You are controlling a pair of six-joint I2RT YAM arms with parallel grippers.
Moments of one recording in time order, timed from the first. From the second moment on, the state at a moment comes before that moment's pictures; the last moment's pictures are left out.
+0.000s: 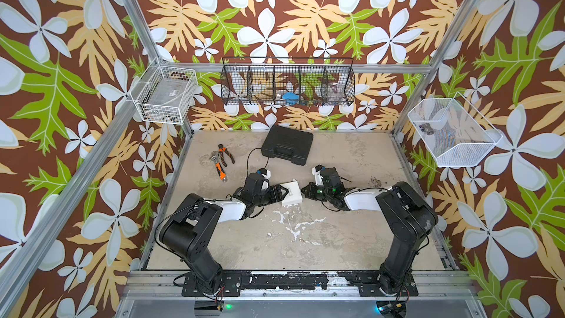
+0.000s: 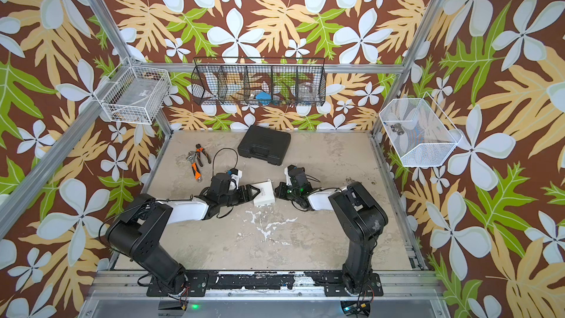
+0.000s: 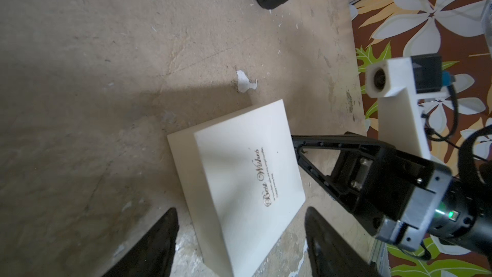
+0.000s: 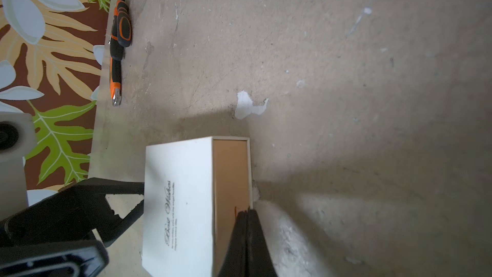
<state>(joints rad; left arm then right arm) -0.47 1.66 0.65 0.35 0.34 -0.75 0.52 1.83 0.84 0.27 -0.29 0.70</state>
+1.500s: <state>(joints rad) -0.54 1.75 0.79 0.21 0.16 -0.67 0.60 1.74 0.86 0.09 0.05 0.55</state>
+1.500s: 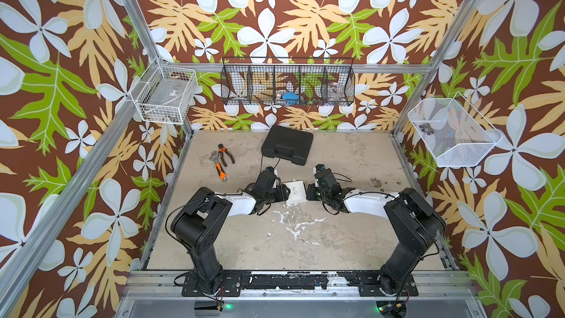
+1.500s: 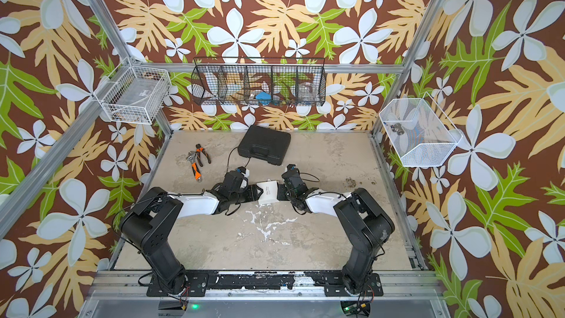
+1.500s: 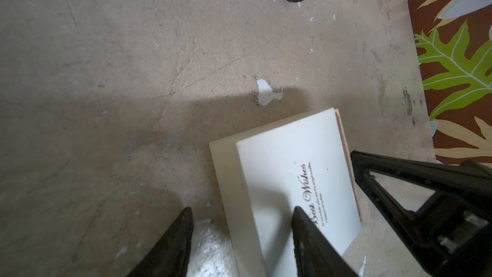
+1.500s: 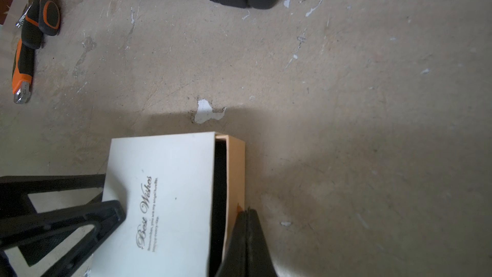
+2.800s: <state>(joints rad) -0.54 1.76 0.80 0.20 0.16 -0.64 0.55 1.67 0.81 0.11 -0.07 0.53</state>
